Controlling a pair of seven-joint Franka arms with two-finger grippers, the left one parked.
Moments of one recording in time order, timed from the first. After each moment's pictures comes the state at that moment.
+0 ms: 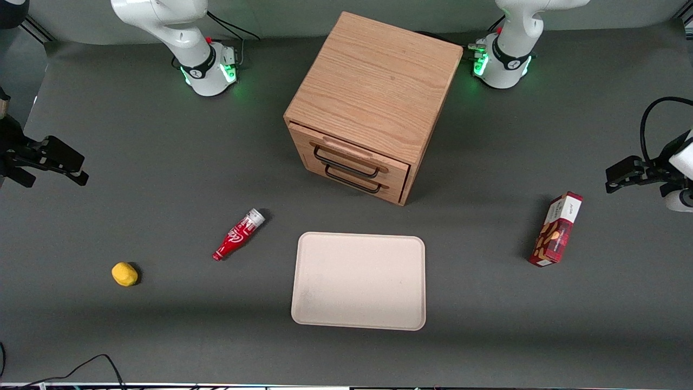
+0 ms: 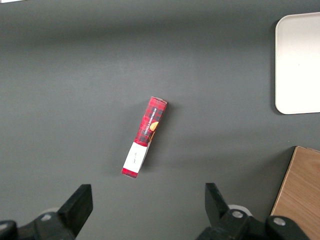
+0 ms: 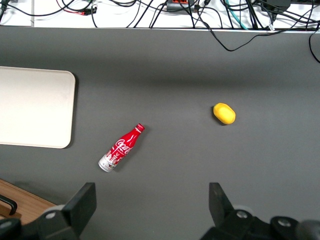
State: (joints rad) arm 0.04 0.12 0.03 -1.32 -0.03 1.60 0.07
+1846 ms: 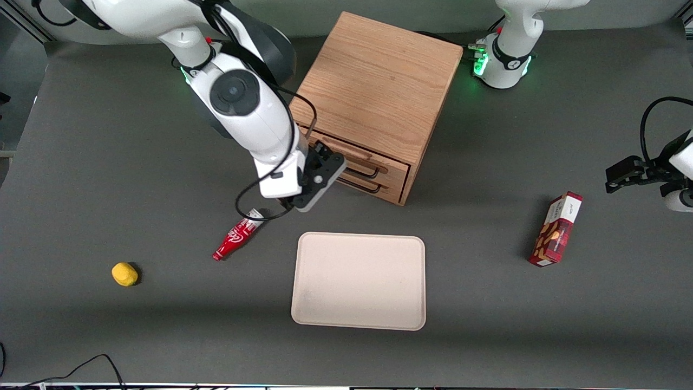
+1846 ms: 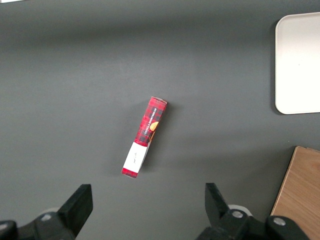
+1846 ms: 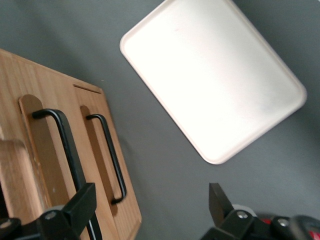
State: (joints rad) arm 0.13 0.57 0.69 -1.33 -0.22 1.90 -0.07
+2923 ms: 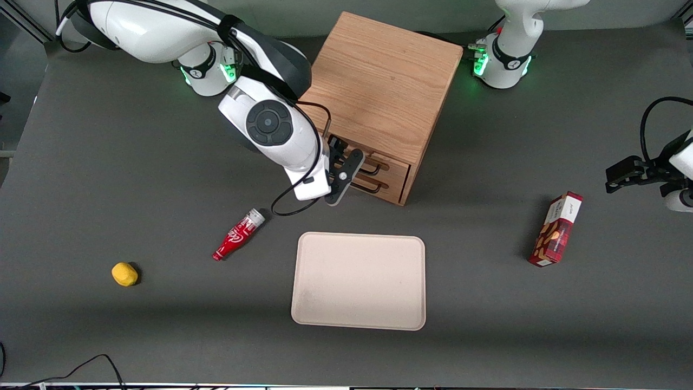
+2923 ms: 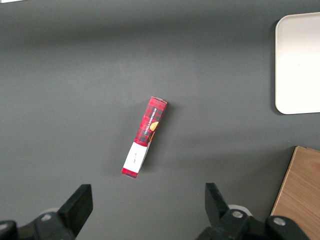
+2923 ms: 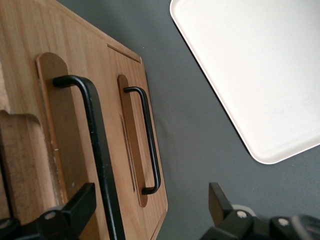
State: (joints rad) arm 0.09 0.66 0.81 -1.35 -0.22 1.83 -0.12
